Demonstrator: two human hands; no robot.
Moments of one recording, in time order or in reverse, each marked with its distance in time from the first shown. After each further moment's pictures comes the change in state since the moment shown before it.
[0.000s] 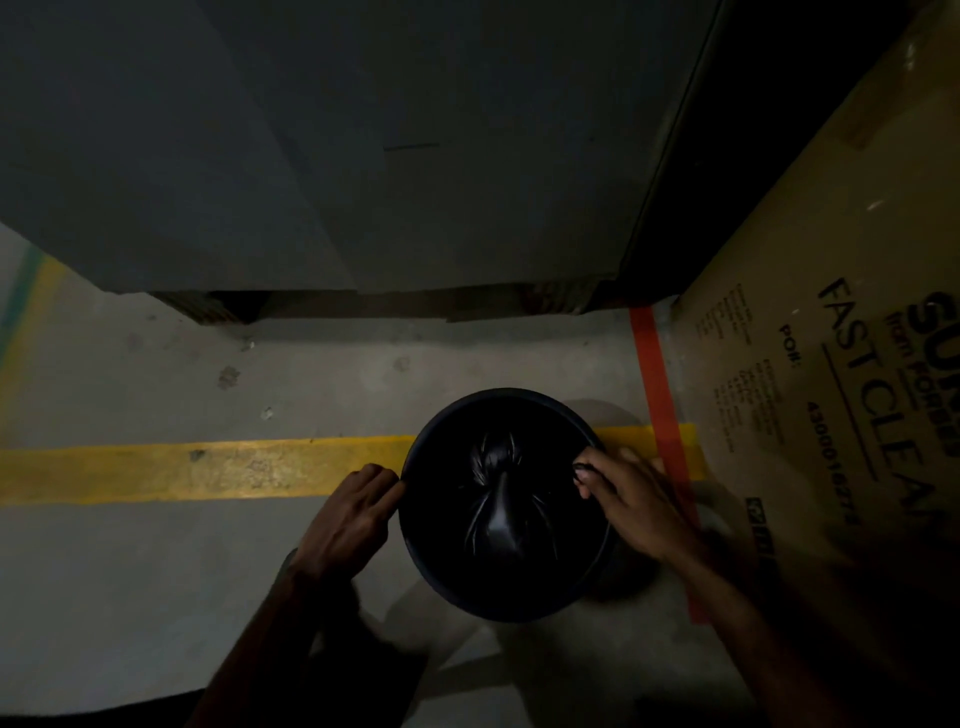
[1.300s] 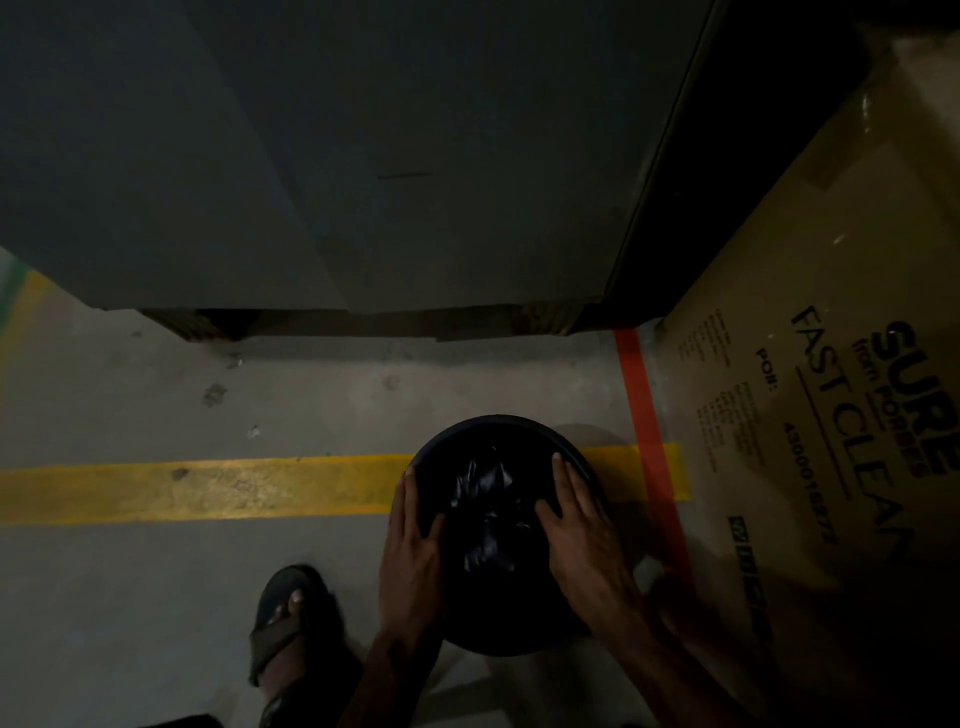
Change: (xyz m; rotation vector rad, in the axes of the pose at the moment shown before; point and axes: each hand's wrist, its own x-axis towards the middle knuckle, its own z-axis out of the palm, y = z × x) left_hand 0.017 0.093 0.047 -0.025 0.058 -0.432; right_hand -0.009 -0.038 0.050 -0.442 0.022 0.049
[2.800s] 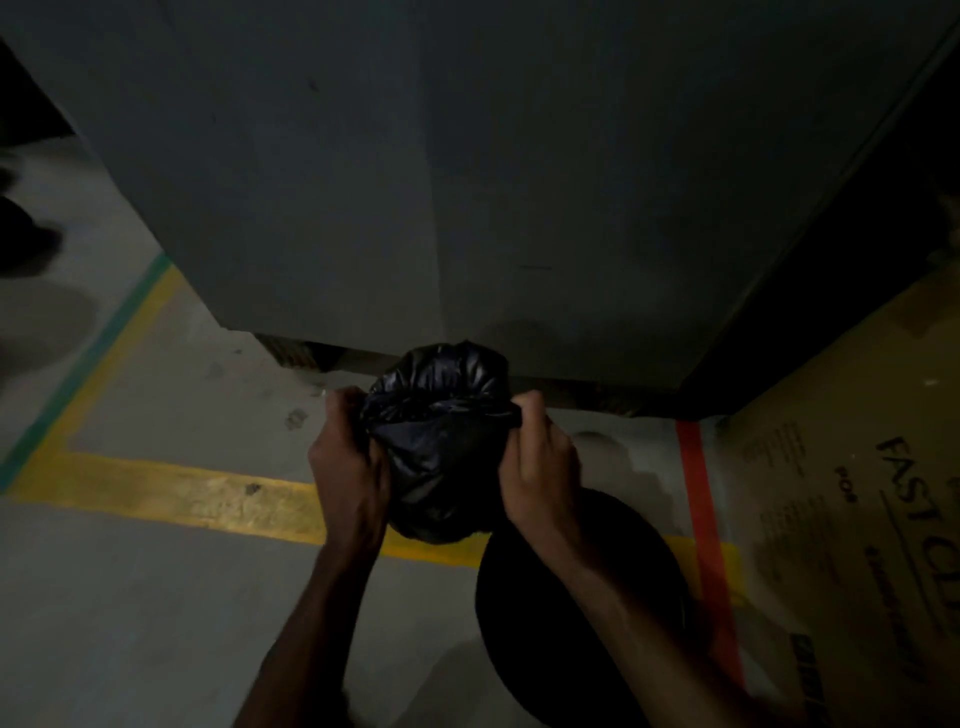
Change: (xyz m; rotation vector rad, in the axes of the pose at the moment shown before) left_hand 0.084 -0.091 -0.190 -0.547 0.721 -0.286; right_hand 0.101 -0.171 -0.138 0.613 0.490 -0.053
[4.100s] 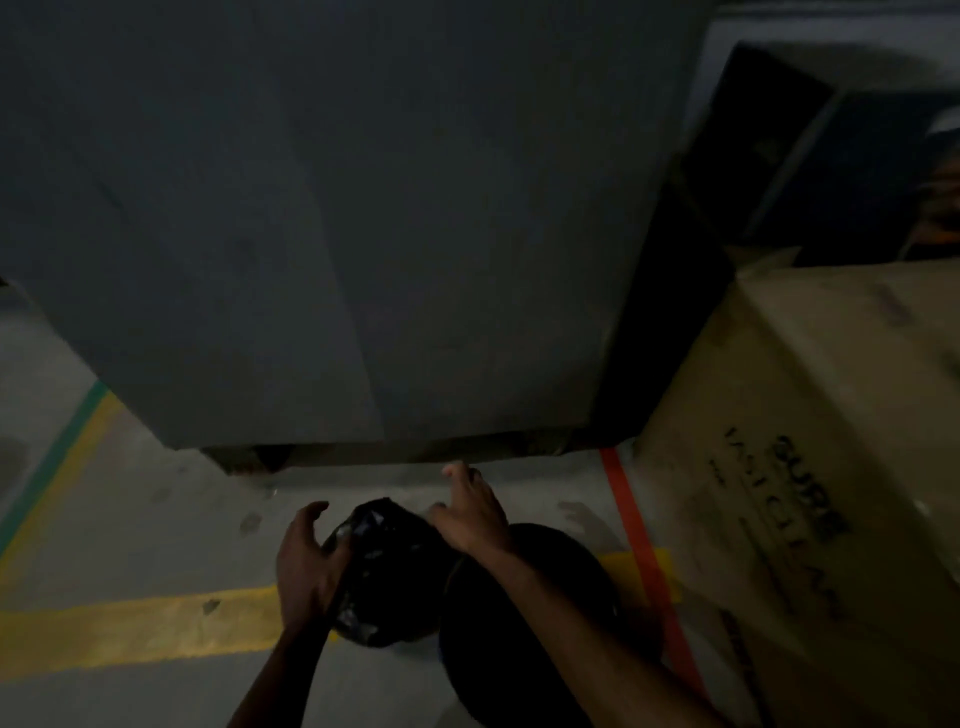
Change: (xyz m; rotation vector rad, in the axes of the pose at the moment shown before) left_hand -0.016 -0.021 -0.015 0.159 -0.360 -0.274; right_hand 0.006 -0.005 -0.018 -0.006 -0.411 0.388
